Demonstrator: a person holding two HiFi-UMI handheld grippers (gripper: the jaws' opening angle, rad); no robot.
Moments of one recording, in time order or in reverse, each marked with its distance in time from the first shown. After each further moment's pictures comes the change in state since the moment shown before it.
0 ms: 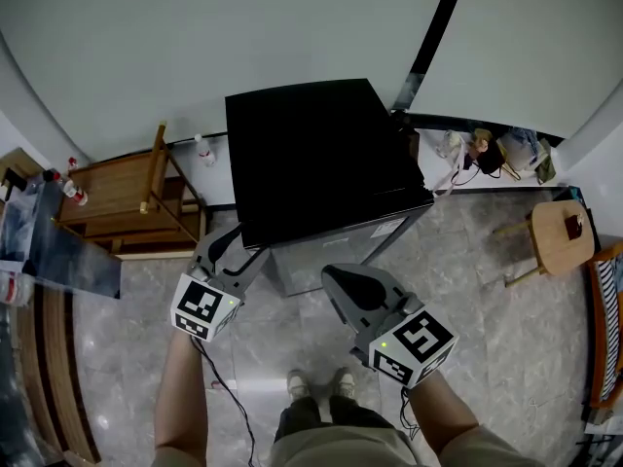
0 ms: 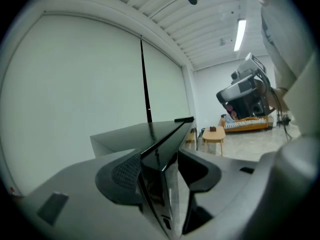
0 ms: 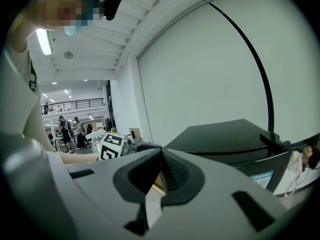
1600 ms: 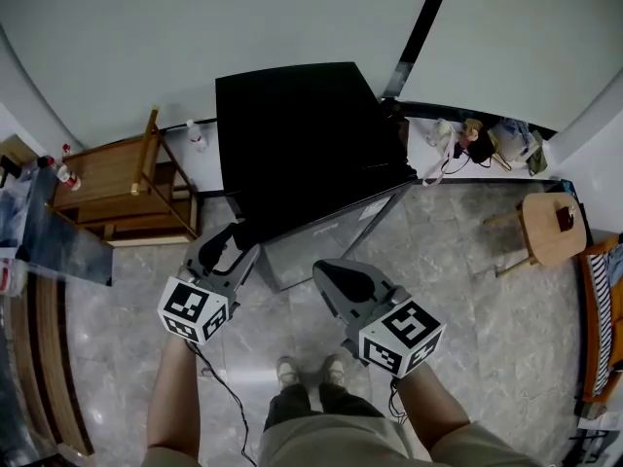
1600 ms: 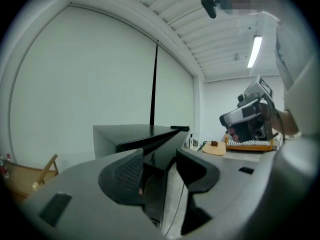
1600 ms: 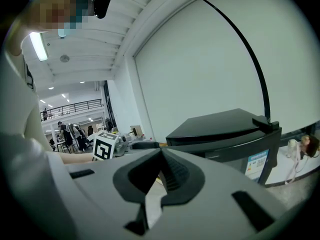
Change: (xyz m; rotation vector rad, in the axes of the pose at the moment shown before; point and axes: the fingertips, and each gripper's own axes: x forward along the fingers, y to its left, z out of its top) left arm -0.031 -0.045 -0.001 -0.191 -0.047 0.030; right arm -0.033 0.015 -0.033 0.064 0.050 -0.003
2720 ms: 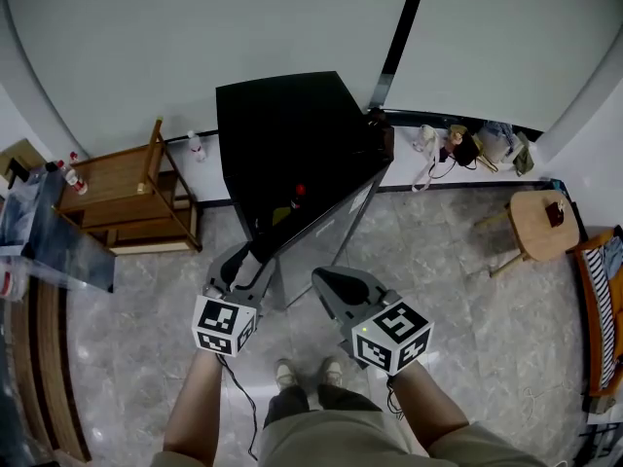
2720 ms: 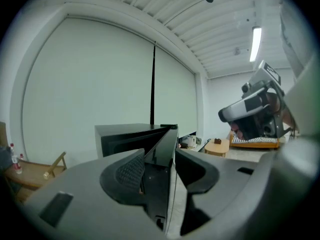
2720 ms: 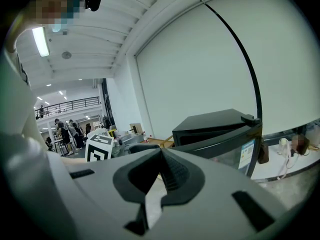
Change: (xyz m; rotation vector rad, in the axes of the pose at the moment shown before) left arm -0.046 -0.094 -0.007 0.025 0.009 0.095; right arm -0.071 0.052 -0.026 -0.008 0.010 -0.041
